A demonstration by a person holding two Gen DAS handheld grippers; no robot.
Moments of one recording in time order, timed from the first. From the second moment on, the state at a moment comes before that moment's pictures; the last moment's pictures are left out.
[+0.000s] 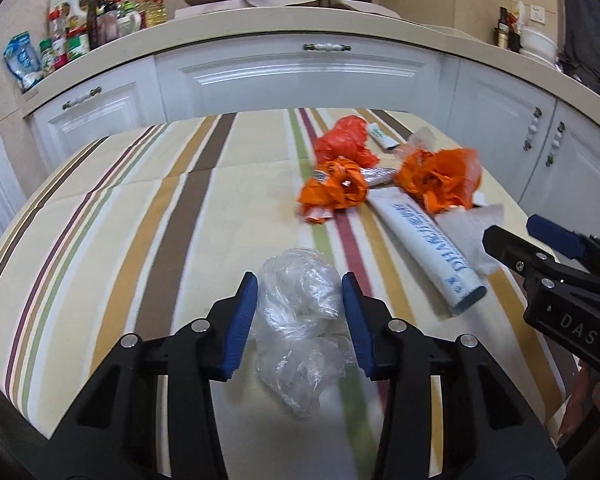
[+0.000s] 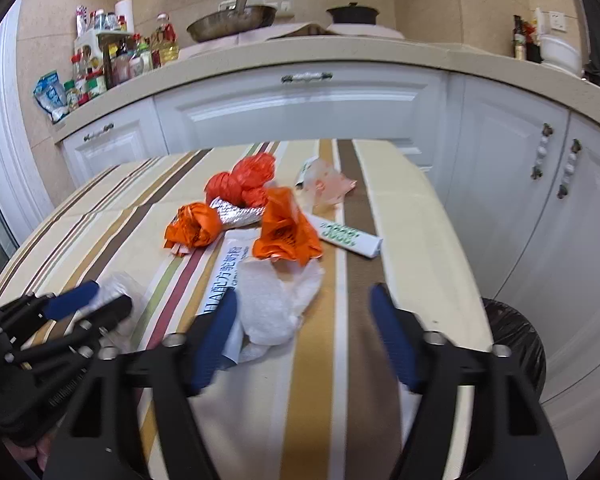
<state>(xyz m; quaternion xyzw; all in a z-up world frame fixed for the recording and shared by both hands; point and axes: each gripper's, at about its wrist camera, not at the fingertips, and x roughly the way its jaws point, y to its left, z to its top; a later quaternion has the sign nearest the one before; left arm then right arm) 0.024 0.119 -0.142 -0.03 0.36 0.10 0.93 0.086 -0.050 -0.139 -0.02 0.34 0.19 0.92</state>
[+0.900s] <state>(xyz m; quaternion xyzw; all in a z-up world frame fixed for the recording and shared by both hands) 0.019 0.090 -0.109 -0.03 0.32 0.08 0.94 0.069 -0.113 -0.119 -0.03 0.30 0.14 0.94</state>
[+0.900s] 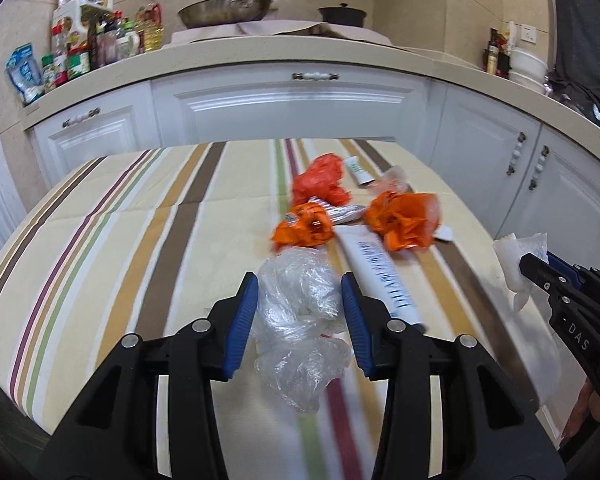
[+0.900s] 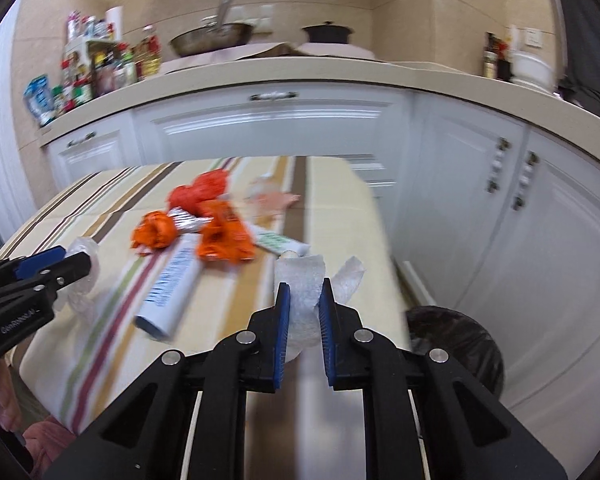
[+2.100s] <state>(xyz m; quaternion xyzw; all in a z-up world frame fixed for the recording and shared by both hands) 0.181 -0.210 -0.143 0.06 0.35 -0.11 0.93 0.129 -0.319 -0.159 0.05 0.31 -0.04 0.95</state>
